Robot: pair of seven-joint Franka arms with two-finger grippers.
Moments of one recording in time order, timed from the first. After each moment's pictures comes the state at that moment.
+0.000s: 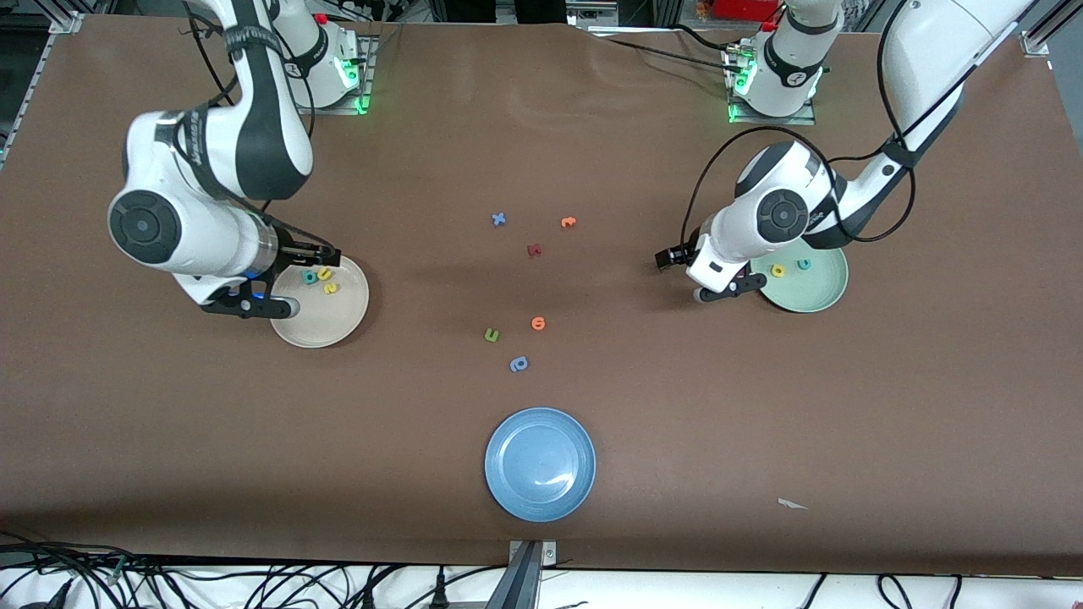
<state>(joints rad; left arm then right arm) 0.50 0.55 -0.93 -2.18 0.26 2.33 -0.90 0.87 0.36 -0.71 -1.67 0.23 1.64 0.16</state>
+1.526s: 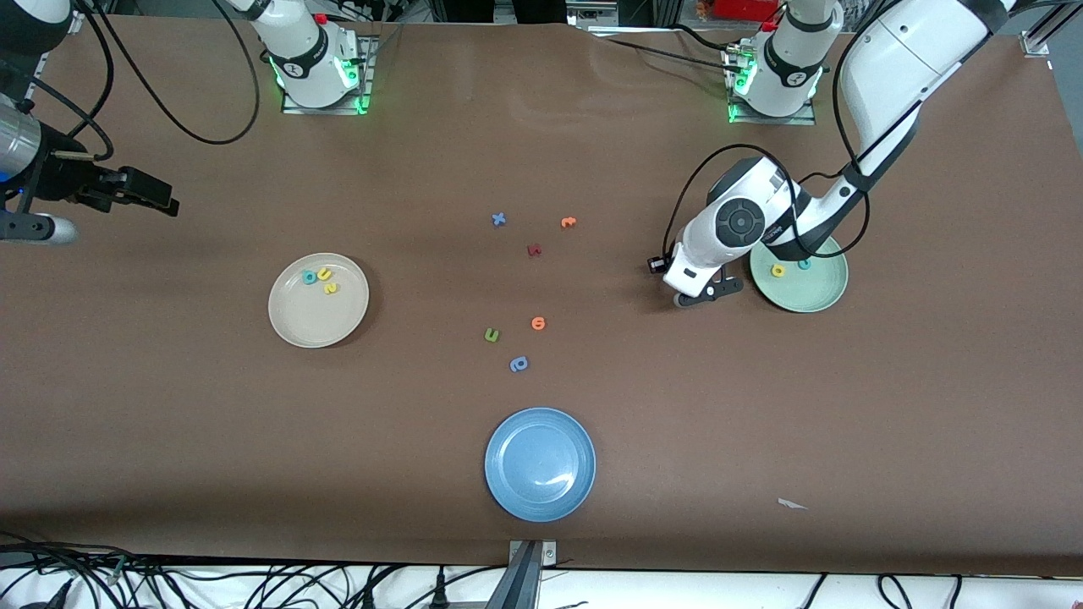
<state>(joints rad) 0.30 0.61 -0.75 -2.16 0.35 2.40 -1.01 -0.01 0.01 0.00 -1.68 0.04 1.59 0.06</state>
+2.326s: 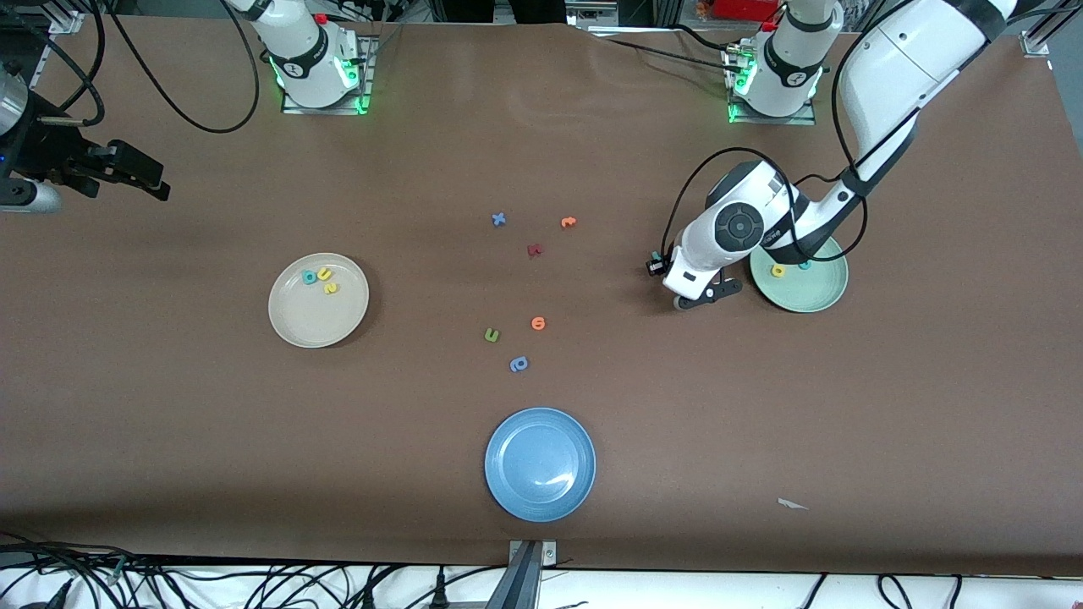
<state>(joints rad) 0.29 0.62 -0.75 -2.15 0.35 2.40 -1.04 0.01 -0.04 0.00 -1.68 0.03 1.59 0.06</state>
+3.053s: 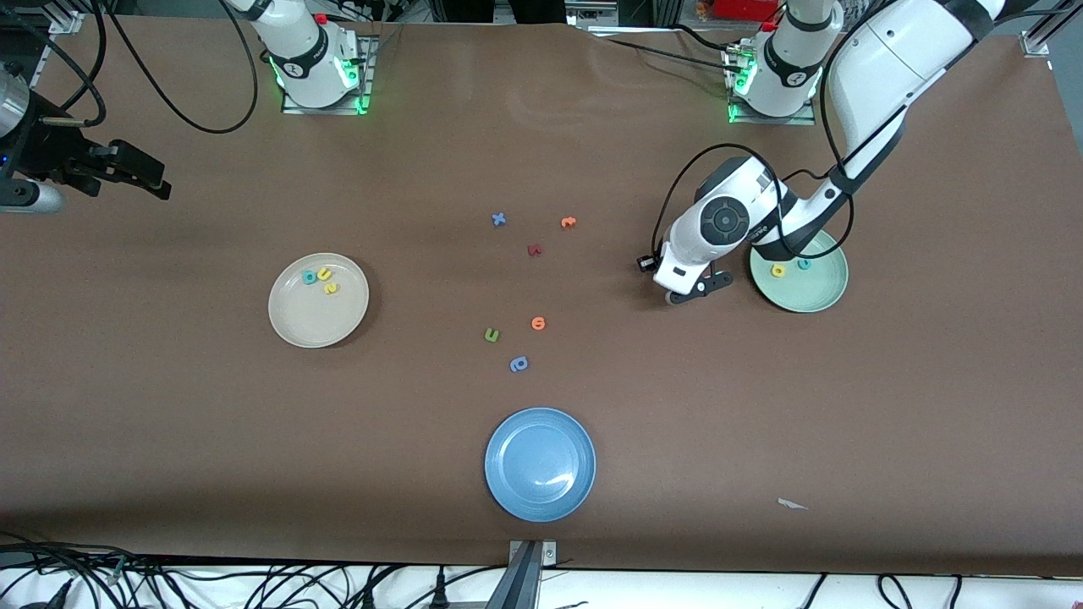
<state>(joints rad) 0.25 0.62 -0.75 -2.15 0.35 2.40 -1.12 0.01 -0.05 0.00 -1.68 0.03 1.57 0.06</state>
